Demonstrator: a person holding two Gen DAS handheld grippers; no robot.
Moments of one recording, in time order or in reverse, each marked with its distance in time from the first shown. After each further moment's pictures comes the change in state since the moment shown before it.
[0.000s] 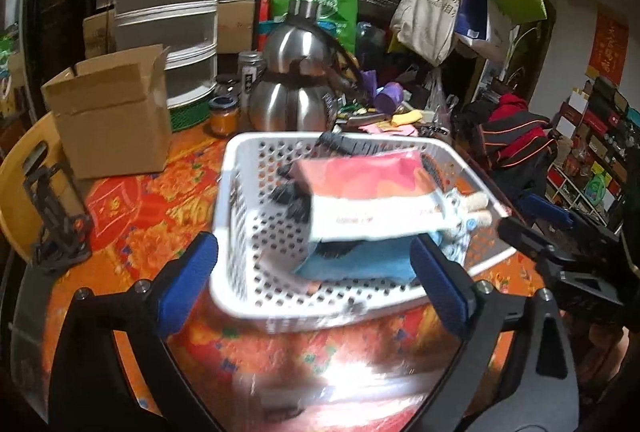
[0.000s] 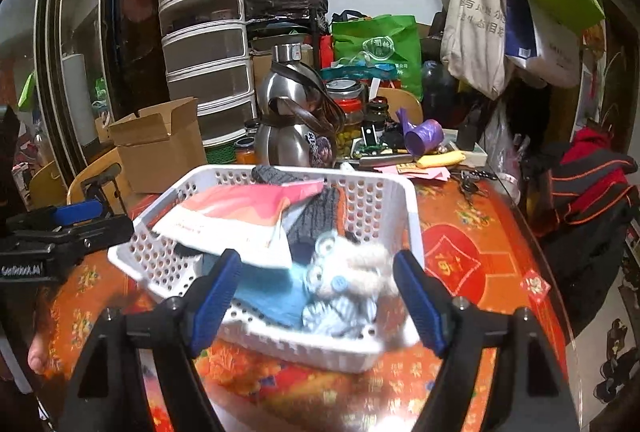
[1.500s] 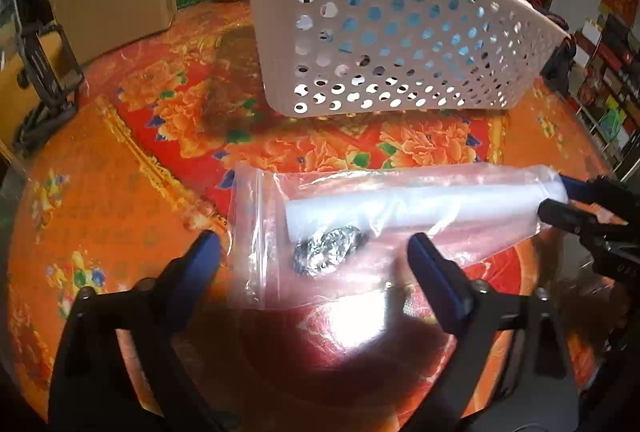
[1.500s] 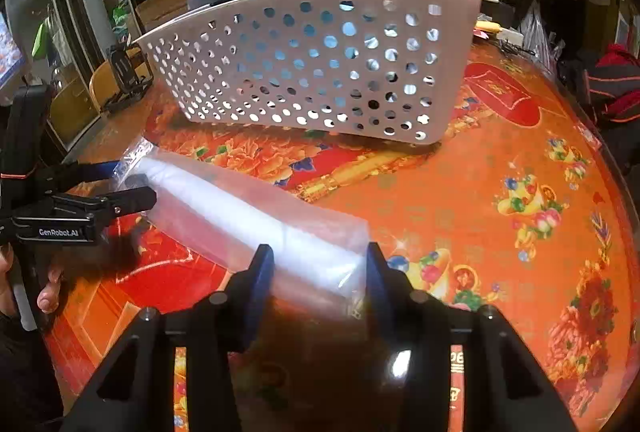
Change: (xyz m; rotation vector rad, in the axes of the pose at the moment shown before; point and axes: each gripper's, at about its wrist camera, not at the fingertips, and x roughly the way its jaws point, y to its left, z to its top) left arm 0.045 0.021 -0.168 0.091 0.259 0.052; right arm 0.015 0.023 -0.155 -0.027 0.323 0.113
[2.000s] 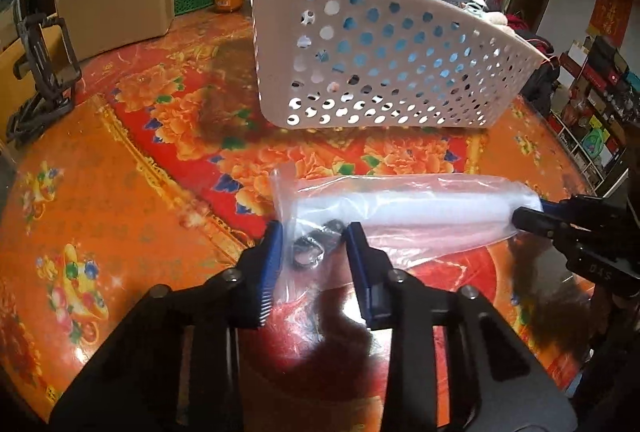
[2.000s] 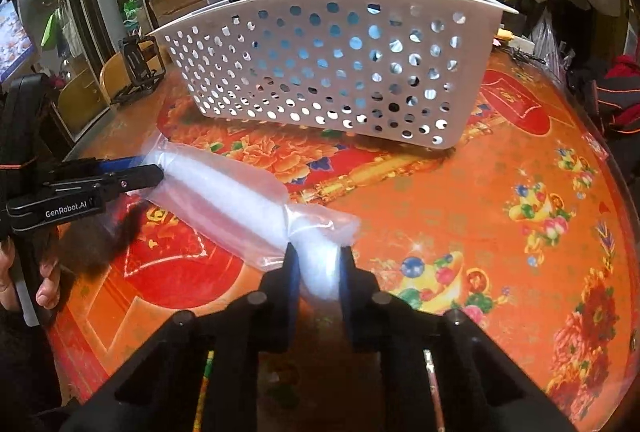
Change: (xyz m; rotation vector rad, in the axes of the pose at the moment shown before) left arm -0.016 0.011 -0.006 -0.048 -0.067 -0.094; right arm -0.001 0.008 -0.002 -0.028 -0.007 0.025
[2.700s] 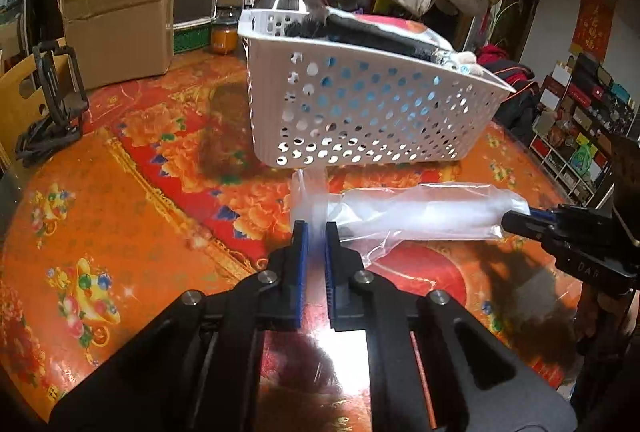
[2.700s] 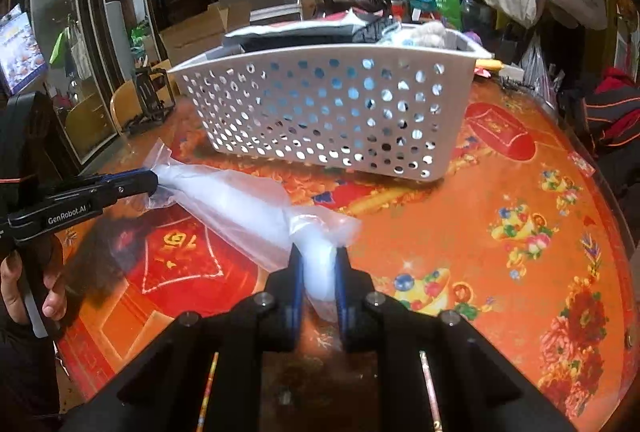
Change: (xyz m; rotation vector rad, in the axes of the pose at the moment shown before) left arm -0.039 -0.004 -0.004 0.001 -0.145 -0.043; right arm -0.030 0.005 -0.004 0.001 -0.141 -0.002
